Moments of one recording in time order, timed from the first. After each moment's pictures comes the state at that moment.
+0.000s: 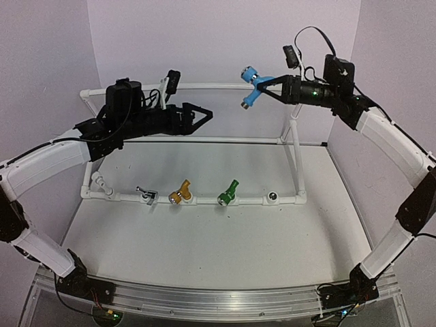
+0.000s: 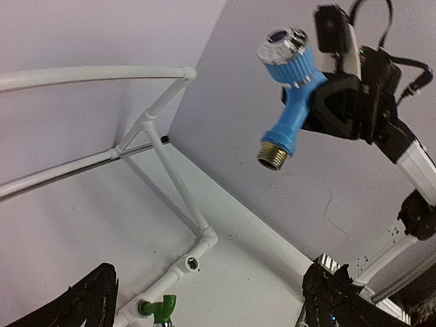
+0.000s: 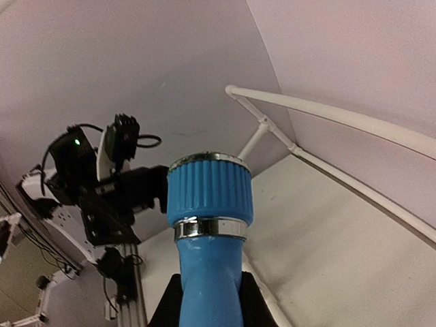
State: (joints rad) left arm -0.76 1.44 1.38 -0.04 0.33 -0.39; right arm 0.43 1.61 1.72 -0.18 -0.86 0.38
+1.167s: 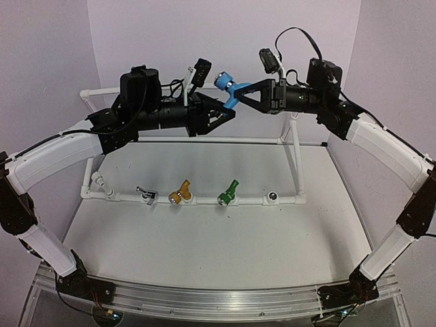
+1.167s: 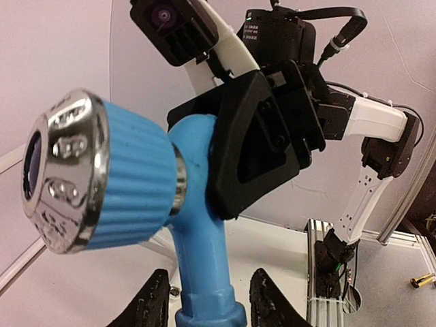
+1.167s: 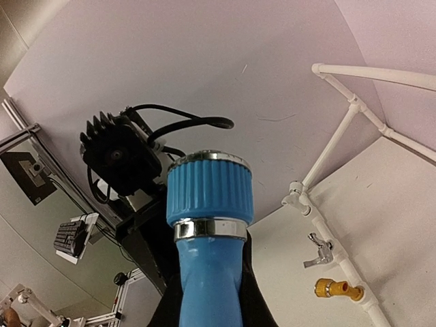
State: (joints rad) left arm -0.87 1.54 1.56 -0.05 0.47 -0.10; right arm 0.60 1.59 1.66 -0.04 -0.92 0.59
